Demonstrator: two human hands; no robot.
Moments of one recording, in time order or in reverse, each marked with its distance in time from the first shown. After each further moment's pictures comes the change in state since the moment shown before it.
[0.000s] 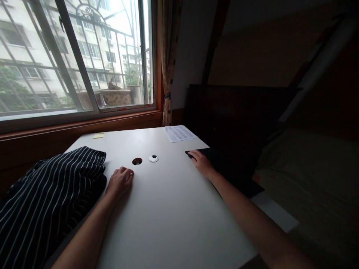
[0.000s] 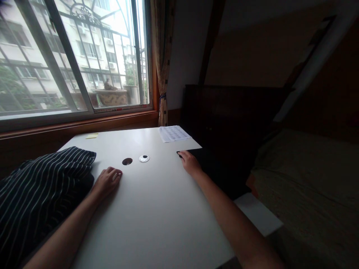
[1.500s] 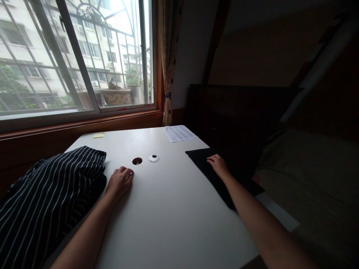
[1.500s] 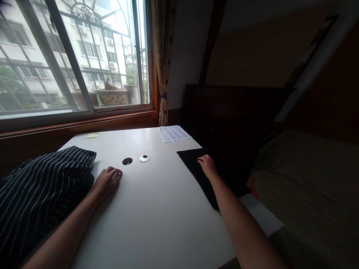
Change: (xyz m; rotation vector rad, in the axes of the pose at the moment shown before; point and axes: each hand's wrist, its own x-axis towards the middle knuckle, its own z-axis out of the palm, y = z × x) left_hand 0.000 0.004 -0.003 0.015 -0.022 -0.030; right_hand -0.024 0.098 -0.017 -0.072 0.068 0.325
